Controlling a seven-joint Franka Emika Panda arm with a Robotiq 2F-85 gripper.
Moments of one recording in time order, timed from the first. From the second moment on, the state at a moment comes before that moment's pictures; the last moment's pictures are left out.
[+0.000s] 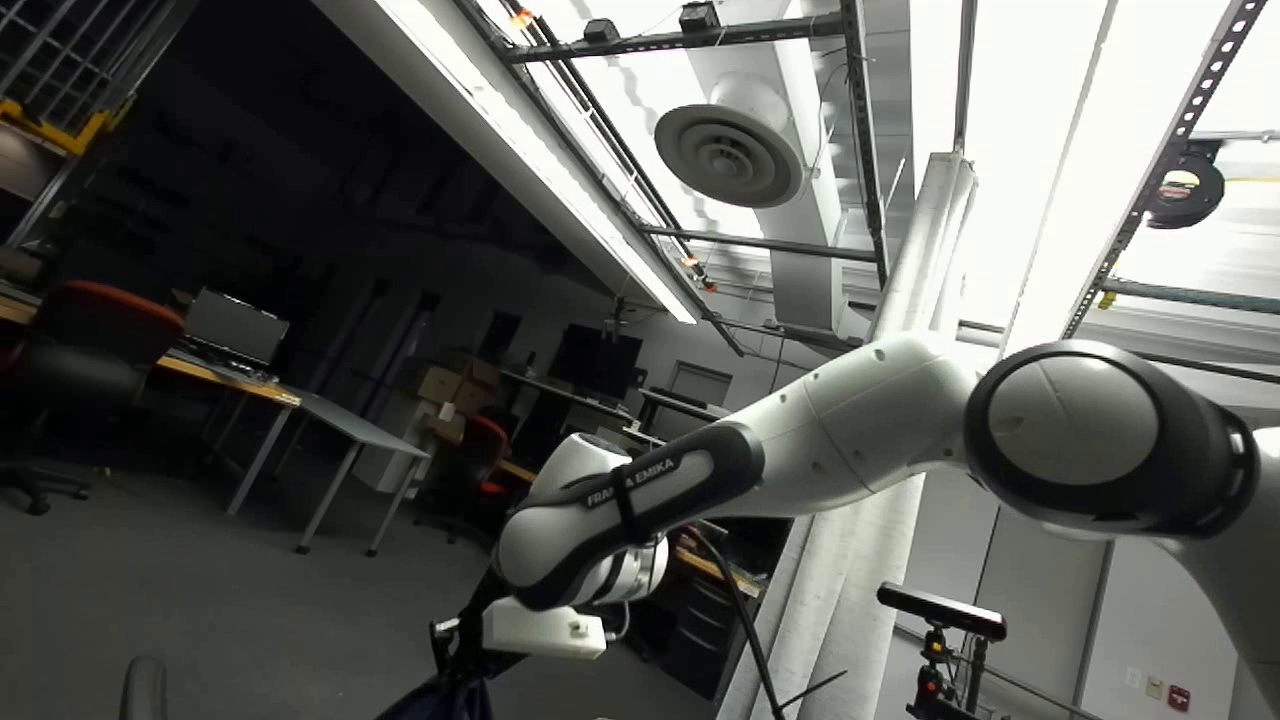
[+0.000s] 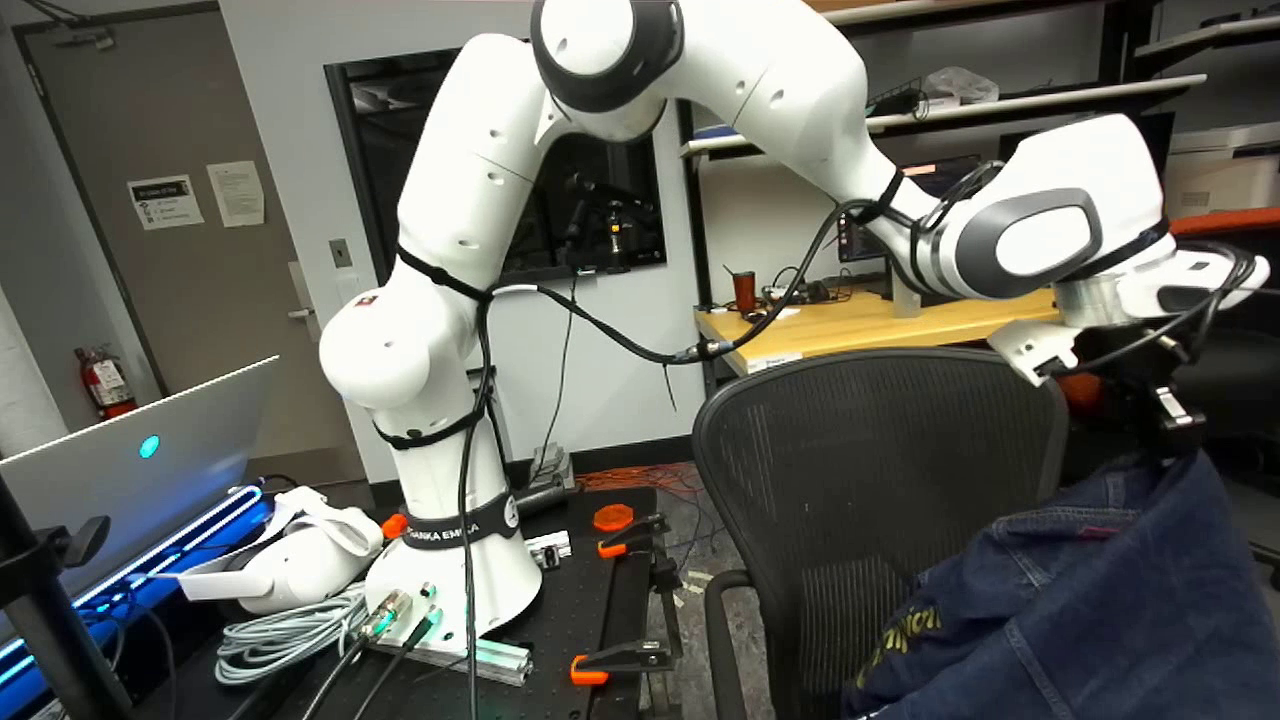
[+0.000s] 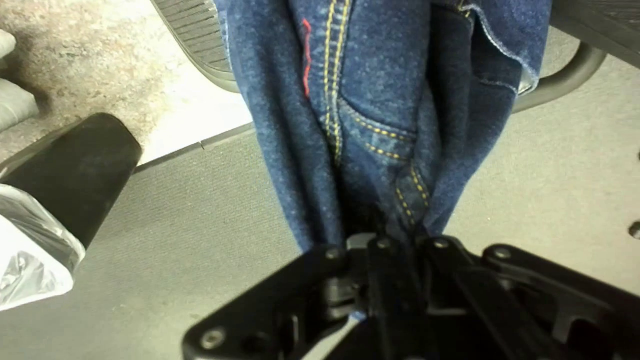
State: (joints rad) arm 0.14 0.57 -0.19 -1.76 -0.03 2.62 0.28
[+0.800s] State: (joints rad) arm 0.06 0.37 0.03 -1.57 0.03 2.30 0.02
